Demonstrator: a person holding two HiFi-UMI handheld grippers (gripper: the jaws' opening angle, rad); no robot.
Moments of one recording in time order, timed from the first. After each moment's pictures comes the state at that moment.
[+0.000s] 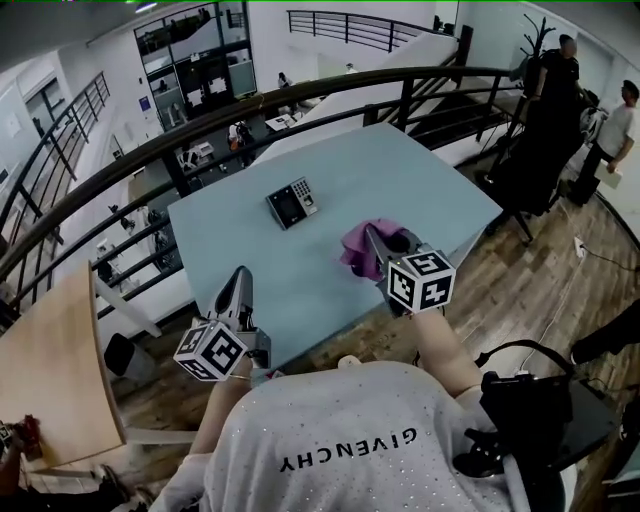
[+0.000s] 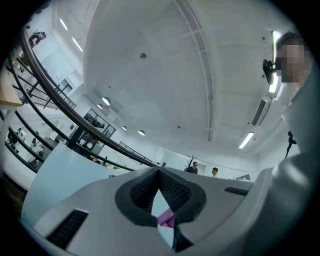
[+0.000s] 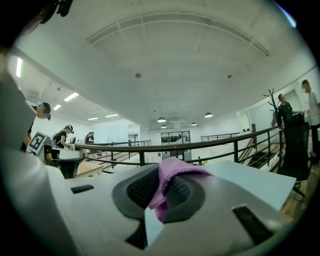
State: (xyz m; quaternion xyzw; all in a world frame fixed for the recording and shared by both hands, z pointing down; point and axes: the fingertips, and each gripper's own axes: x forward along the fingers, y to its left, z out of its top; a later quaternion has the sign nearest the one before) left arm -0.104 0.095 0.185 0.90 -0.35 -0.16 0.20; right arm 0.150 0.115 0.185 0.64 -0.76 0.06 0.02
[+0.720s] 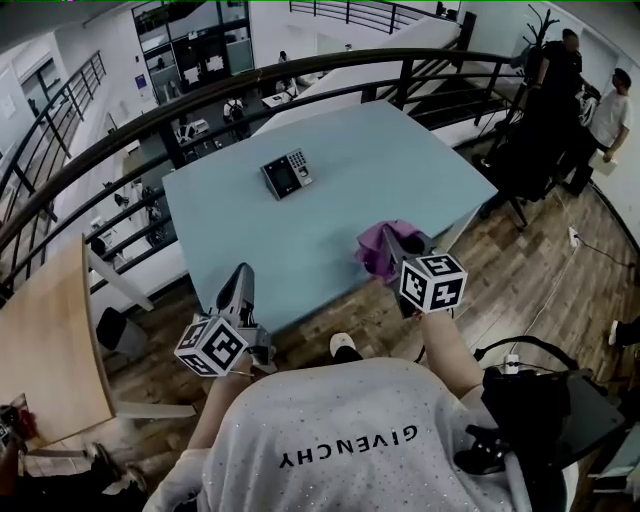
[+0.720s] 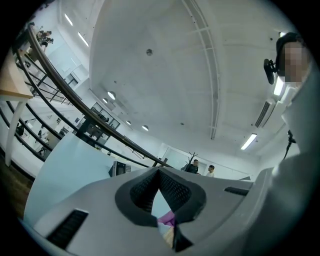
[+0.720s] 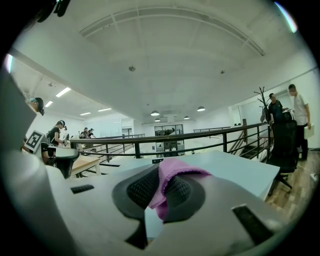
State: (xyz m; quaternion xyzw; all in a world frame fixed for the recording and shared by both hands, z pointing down) left arm -0.111 0.143 0.223 0.89 -0.36 -0.14 0.24; right arm 0.172 0.180 0.226 0.67 -0.73 0.09 0.04
